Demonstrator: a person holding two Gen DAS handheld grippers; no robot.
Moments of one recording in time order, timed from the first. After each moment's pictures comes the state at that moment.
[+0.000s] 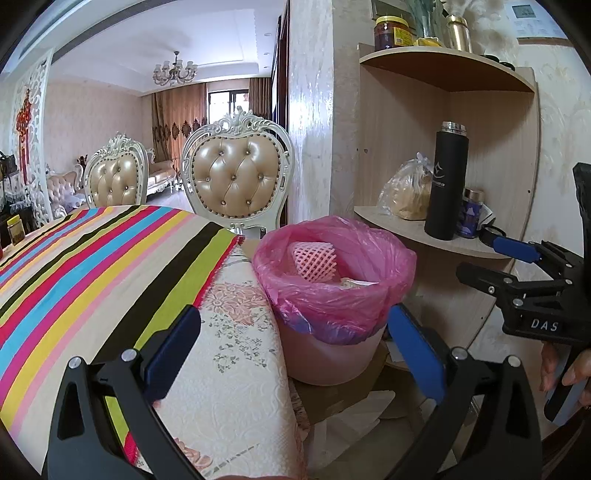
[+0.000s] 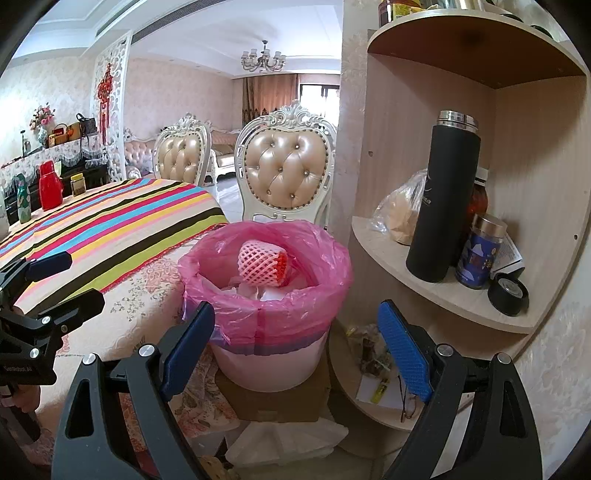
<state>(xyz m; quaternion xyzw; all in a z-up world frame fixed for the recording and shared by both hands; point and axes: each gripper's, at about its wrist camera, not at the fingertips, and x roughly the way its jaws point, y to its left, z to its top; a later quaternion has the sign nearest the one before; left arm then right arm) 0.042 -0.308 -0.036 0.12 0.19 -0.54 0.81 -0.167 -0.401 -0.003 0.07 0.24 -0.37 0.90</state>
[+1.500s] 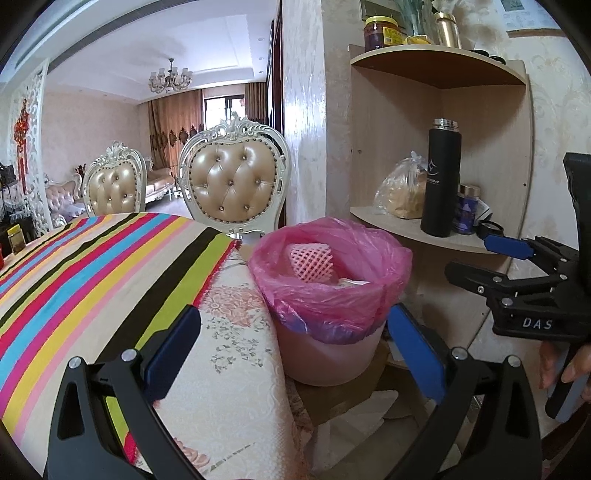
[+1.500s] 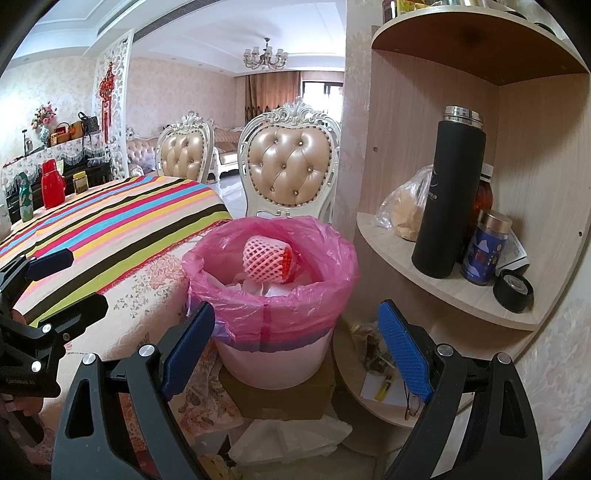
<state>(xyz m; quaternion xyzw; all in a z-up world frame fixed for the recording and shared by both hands) 0.035 -0.306 -0.038 0.13 0.17 -0.54 0.81 -0.162 -0.397 -0.005 0.07 0.24 -0.37 0.90</state>
